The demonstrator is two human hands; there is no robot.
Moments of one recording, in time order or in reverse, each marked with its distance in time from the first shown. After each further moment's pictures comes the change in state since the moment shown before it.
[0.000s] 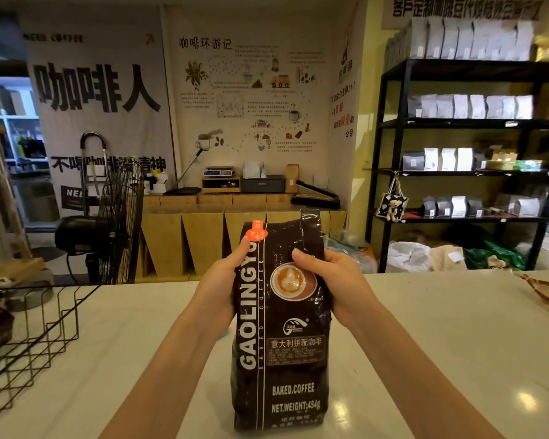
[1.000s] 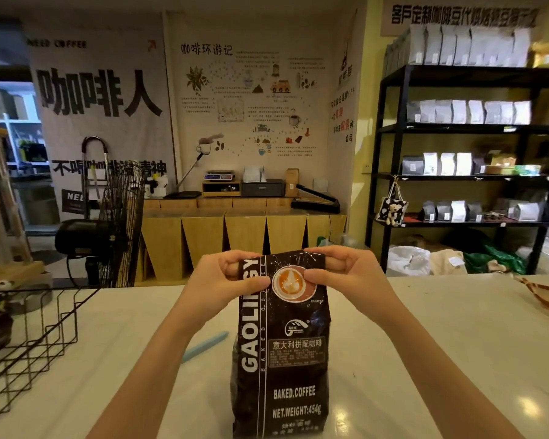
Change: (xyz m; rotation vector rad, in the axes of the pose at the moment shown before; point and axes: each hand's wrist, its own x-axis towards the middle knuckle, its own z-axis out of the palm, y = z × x) left_hand -0.002 0.008 -0.020 0.555 -0.108 0.354; right_hand -0.007 -0.014 -0.030 -0.378 -0.139 -0.248
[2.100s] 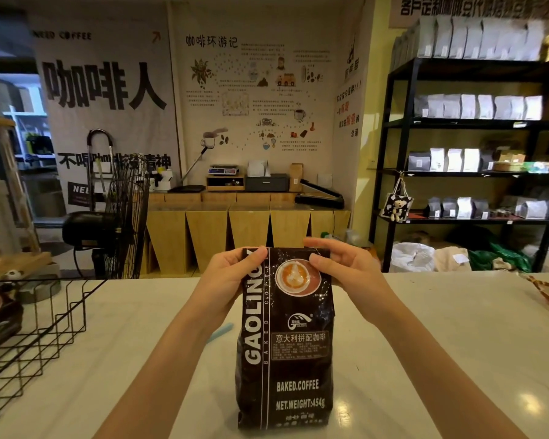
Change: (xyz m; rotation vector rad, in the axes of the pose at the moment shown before) left_hand -0.003 0.001 0.014 -0.361 0.039 -0.156; right_hand -0.001 -0.002 0.014 0.098 0.012 0.083
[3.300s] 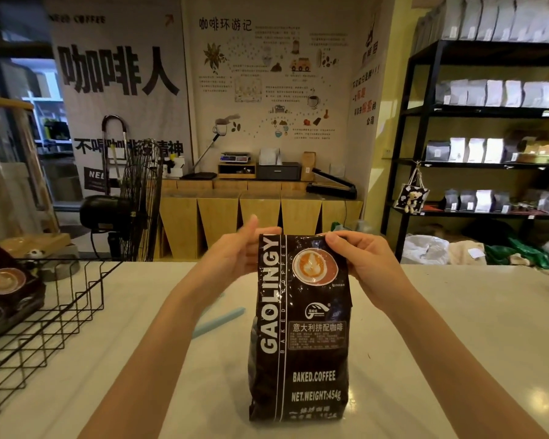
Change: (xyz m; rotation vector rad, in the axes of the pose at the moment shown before) left_hand 0.004 0.006 -0.018 0.172 -0.104 -0.065; right_hand 0.005 0.004 0.005 0.014 0.062 0.051
